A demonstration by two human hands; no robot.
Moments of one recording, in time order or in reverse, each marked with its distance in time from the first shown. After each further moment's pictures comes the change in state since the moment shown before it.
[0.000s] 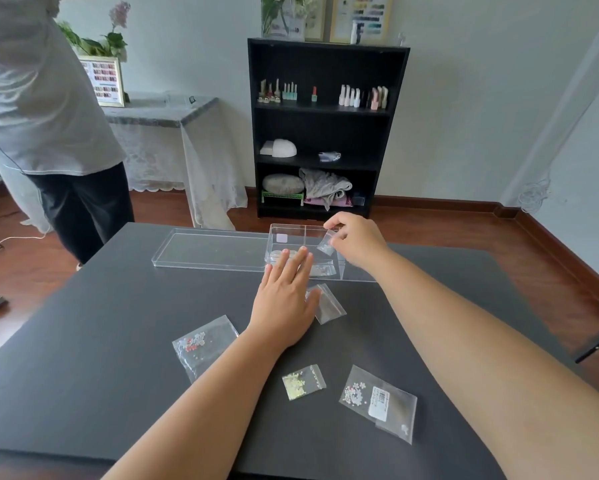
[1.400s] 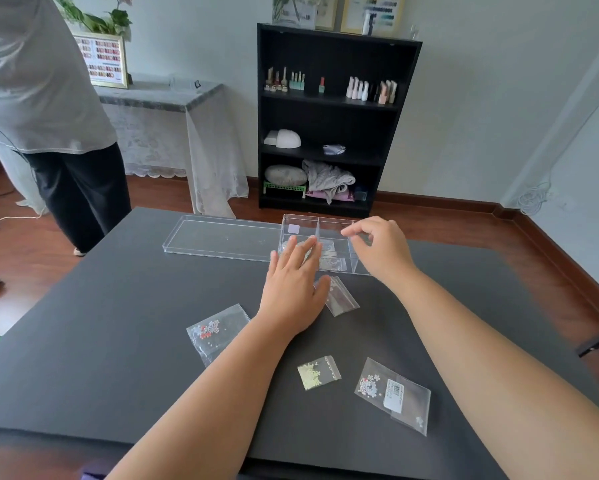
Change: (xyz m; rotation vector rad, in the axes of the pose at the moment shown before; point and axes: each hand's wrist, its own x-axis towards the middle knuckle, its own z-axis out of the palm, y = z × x) left_hand 0.001 -0.008 -0.006 -0.097 0.084 -0.012; right_hand -0.036 0.003 0.006 -0.002 0.209 -0.126
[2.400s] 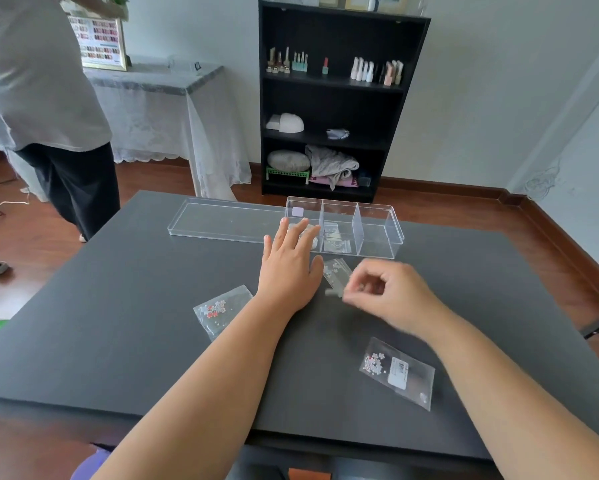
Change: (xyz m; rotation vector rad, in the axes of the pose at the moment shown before) left_hand -0.003 -0.009 -0.003 -0.061 0.030 -0.060; right_hand -0.095 -0.018 -0.027 0.241 -0.366 -0.030
